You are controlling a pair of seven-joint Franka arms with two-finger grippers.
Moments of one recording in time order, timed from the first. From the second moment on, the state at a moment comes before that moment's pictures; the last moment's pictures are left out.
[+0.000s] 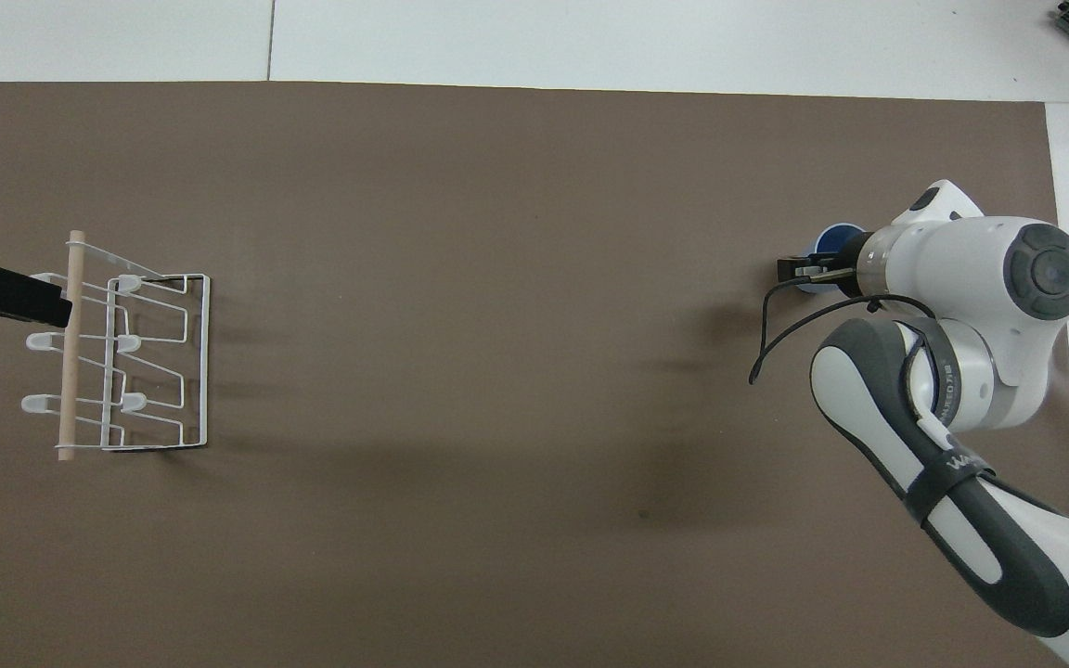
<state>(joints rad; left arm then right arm) -0.04 -0.02 -0.03 -1.50 -0.02 1.48 0.12 -0.11 0.22 0.16 -2.04 0.02 2.54 -0.05</state>
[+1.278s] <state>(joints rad) -0.04 -0.02 -0.03 -1.50 -0.02 1.48 0.12 -0.12 0.20 0.16 -2.02 0.01 2.44 -0.05</state>
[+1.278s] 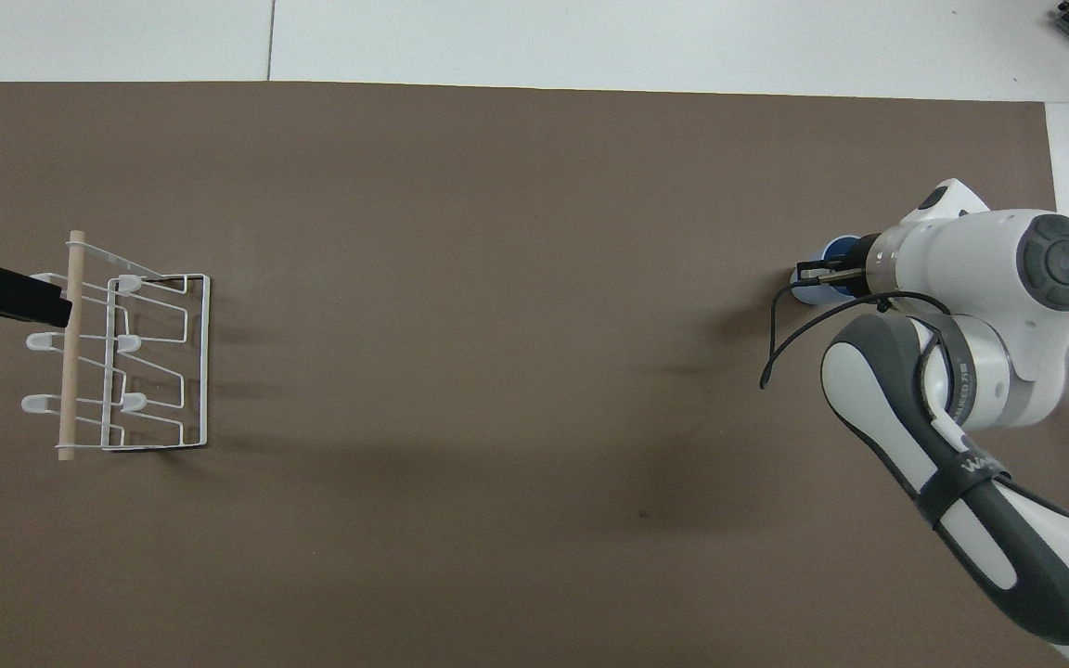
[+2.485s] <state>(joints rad) -0.04 -0.02 -0.03 -1.52 -0.02 1.48 0.12 -0.11 -0.02 0.17 -1.76 0.10 1.78 -0.05</state>
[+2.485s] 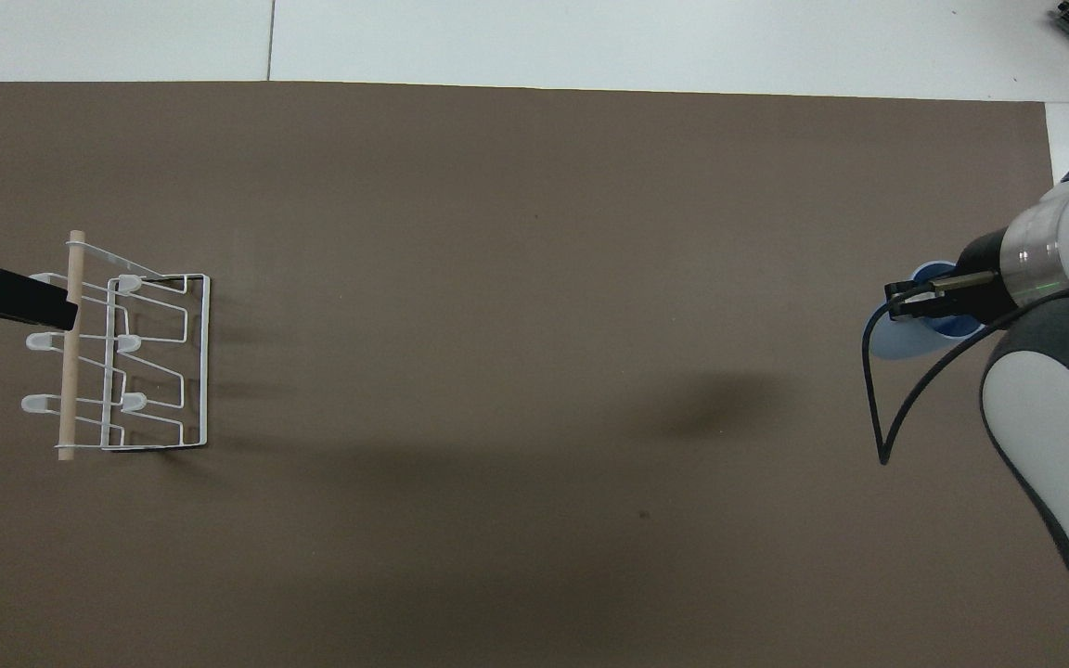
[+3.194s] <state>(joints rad) -0.05 -0.04 -0.04 -1.54 -0.02 1.48 0.13 0.06 -0.01 0.18 -1.76 0.54 1.95 0.16</state>
